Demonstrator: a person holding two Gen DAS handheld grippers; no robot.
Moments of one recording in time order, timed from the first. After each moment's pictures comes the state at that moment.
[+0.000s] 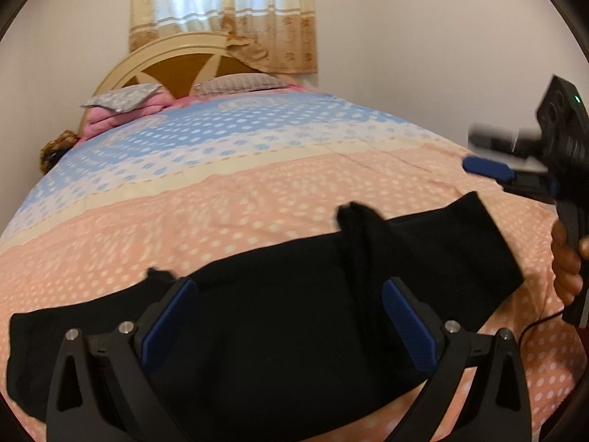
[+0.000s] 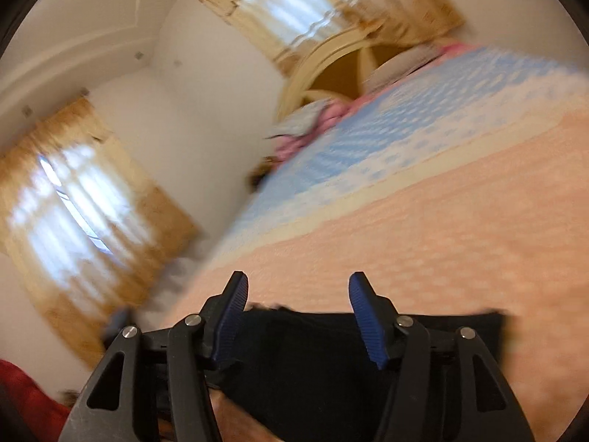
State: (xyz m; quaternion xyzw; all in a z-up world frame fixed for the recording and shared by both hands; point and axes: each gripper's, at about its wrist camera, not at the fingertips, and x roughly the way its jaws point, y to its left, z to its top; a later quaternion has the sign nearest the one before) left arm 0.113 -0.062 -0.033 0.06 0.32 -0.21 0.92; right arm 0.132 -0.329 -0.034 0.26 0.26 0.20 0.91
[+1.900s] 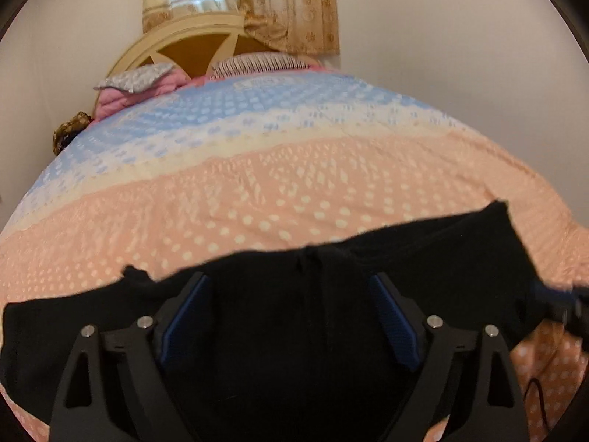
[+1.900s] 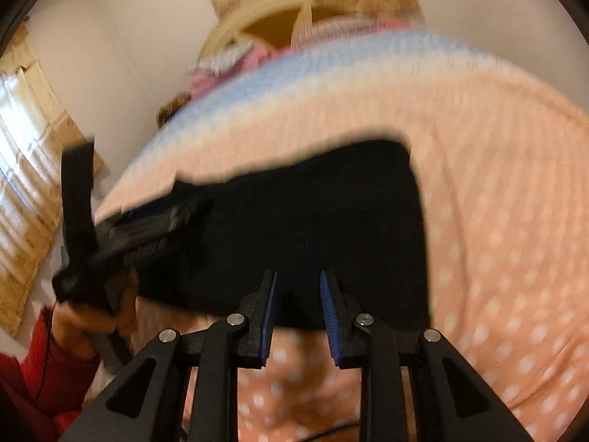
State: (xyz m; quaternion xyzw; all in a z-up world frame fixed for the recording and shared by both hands) left arm 0.139 -0.078 -0.035 0.06 0.34 -0.15 0.93; right arm 0.047 -0.297 -0.069 0.17 0.37 0.06 0.91
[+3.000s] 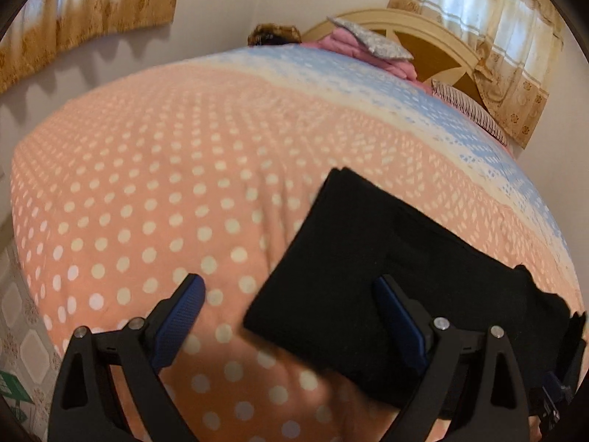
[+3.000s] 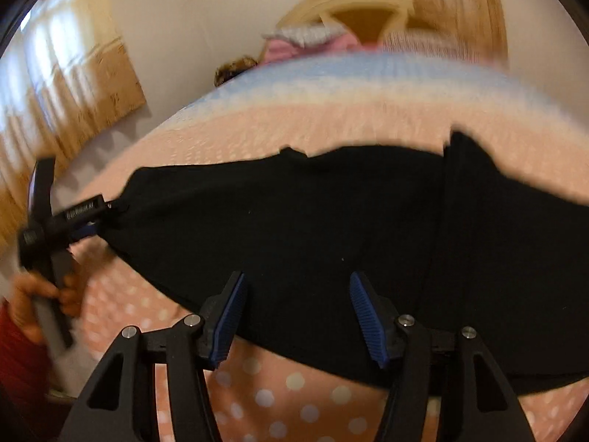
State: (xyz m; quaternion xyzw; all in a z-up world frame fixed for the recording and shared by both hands) left arm 0.111 0.227 -0.107 -0.17 0.37 0.15 0.90; right arm 0.112 -0.084 -0.097 0.01 0.37 0.14 0.92
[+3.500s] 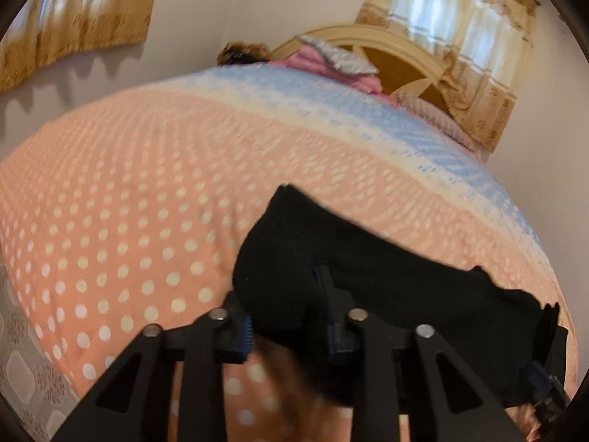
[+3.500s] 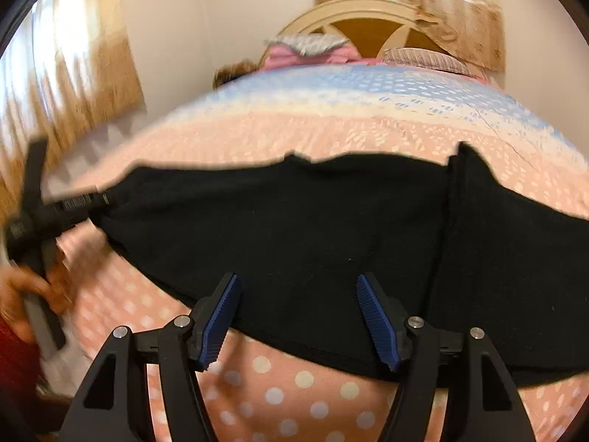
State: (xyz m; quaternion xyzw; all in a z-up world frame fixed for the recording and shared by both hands) left arm 0.098 0.211 -0.070 -0.17 0.33 0.09 0.92; right arm 0.099 -0.090 -0.088 0.05 0.35 0.14 0.93
